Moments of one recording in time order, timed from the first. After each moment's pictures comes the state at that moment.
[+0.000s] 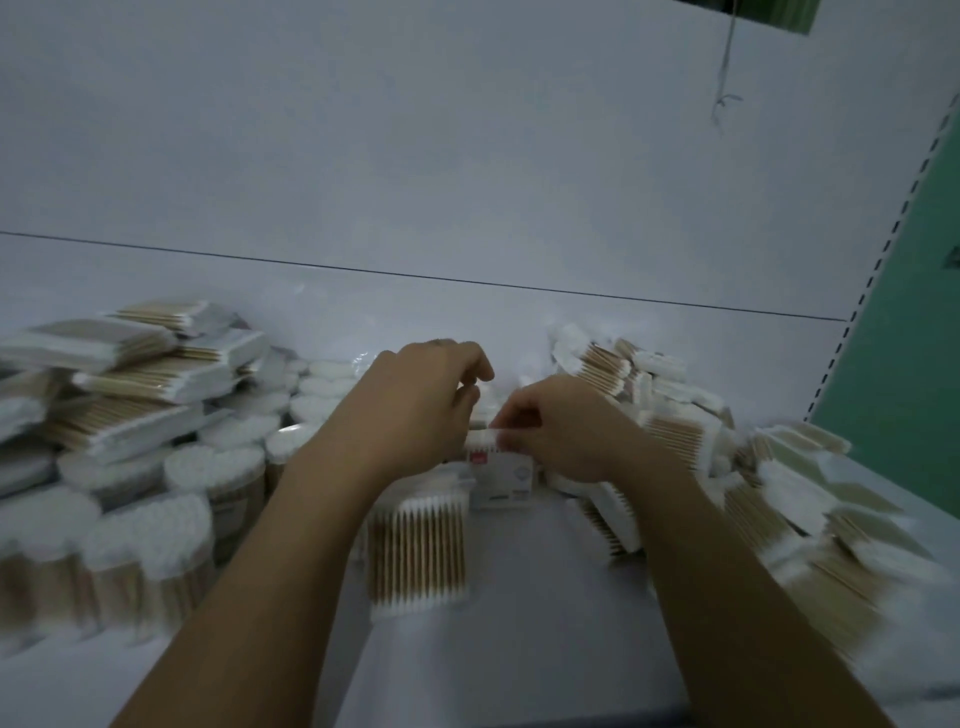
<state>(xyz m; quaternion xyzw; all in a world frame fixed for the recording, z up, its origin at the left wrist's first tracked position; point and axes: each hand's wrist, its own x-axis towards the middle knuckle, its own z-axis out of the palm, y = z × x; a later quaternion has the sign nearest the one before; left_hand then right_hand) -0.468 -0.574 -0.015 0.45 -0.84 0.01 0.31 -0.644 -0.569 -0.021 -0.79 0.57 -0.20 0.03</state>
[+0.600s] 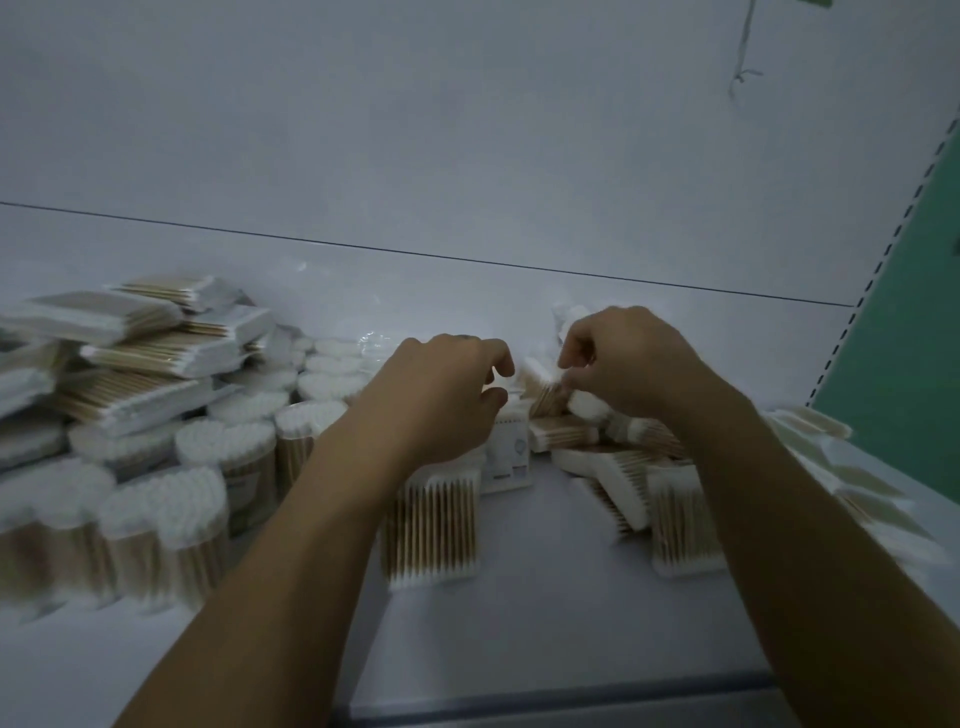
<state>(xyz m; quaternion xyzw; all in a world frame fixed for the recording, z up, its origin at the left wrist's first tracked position) -0.472 -0.574 -0.019 0.45 -0.86 0.03 0.25 -0.664 -0.568 0.016 -0.71 0.68 -0.15 -0.12</state>
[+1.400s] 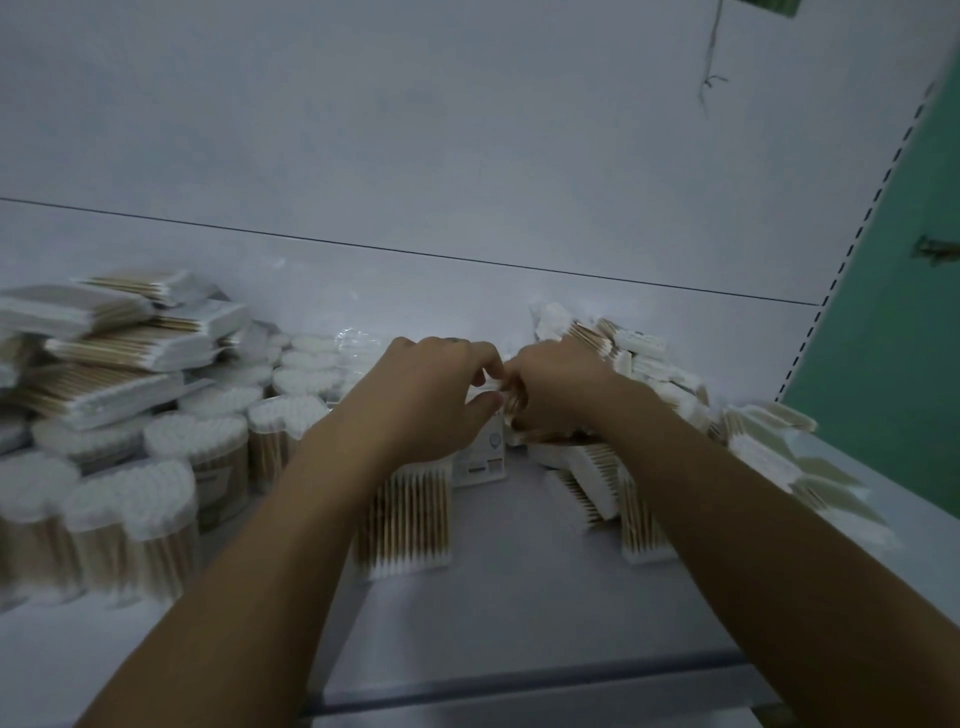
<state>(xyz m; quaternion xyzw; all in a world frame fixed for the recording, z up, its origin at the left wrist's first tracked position) -0.481 -0.573 -0.025 0.42 -0.87 0.03 0.26 -0.655 -0.601 -0.012 -0.78 0.60 0.05 -0.16</state>
